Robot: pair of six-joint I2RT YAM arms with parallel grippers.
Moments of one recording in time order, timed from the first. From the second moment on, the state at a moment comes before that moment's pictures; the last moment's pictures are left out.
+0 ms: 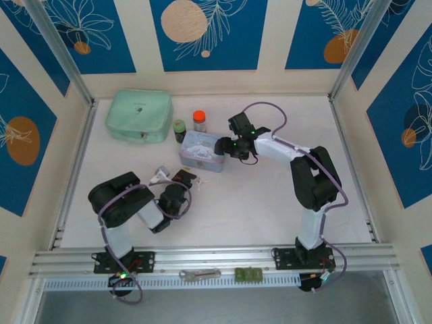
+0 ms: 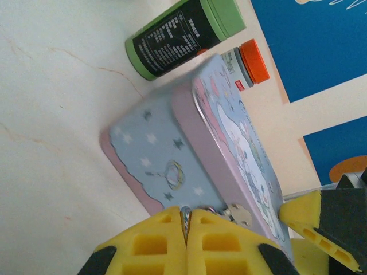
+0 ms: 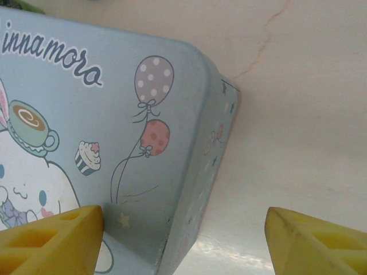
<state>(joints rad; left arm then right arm) -0.80 1.81 0.28 1.28 -0.63 -1.22 0.50 1.88 1.34 -0.49 -0.14 0.58</state>
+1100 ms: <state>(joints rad) -0.67 1.46 0.37 0.50 -0.25 -1.15 0.18 1.34 0.77 -0.26 0.08 0.29</state>
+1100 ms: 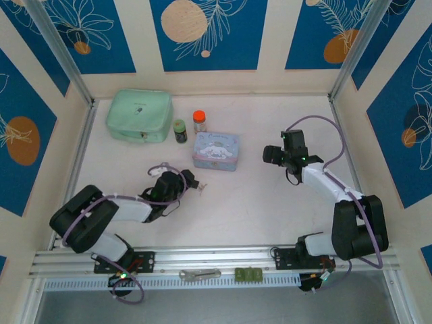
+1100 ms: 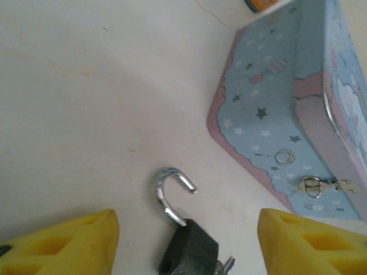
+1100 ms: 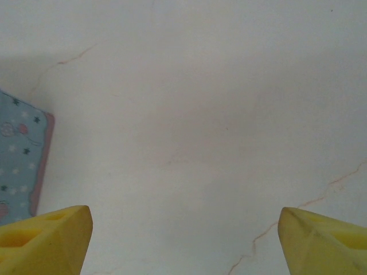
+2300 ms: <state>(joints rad) -0.21 1.33 0.33 0.51 -0.53 -0.01 0.00 1.52 0.42 0.68 -0.12 0.08</state>
